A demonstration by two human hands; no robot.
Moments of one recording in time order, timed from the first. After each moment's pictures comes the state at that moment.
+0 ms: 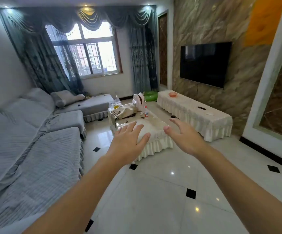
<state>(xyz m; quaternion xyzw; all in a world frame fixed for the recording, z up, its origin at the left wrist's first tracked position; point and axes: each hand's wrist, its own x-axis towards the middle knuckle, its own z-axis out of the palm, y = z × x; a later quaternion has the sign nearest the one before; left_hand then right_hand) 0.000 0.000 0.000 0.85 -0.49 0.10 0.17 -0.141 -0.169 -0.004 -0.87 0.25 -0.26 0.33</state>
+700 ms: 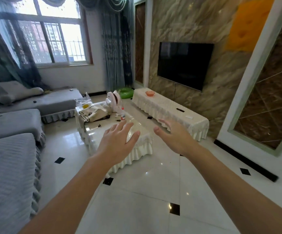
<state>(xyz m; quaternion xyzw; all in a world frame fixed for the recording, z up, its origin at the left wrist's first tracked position) 0.247 -0.185 -0.032 0.81 -0.53 0.07 0.23 0.082 -0.334 -0.017 -0.89 0.31 -0.25 0.24</state>
